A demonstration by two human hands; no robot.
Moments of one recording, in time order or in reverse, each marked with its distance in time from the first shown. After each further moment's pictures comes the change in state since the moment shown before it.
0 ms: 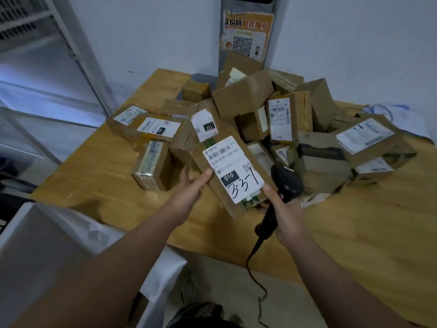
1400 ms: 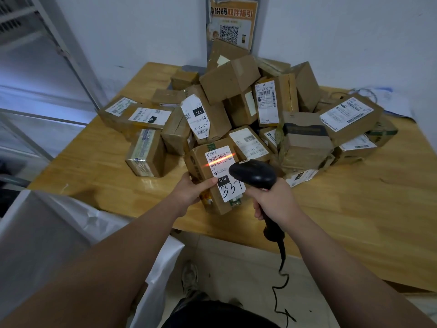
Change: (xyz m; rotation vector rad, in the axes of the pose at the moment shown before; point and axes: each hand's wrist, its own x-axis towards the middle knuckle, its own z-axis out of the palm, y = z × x) left_hand 0.004 -0.047 0.008 0.107 -0.036 -0.061; right_hand -0.053 -0.029 -0.003 -0.705 -0.102 0.021
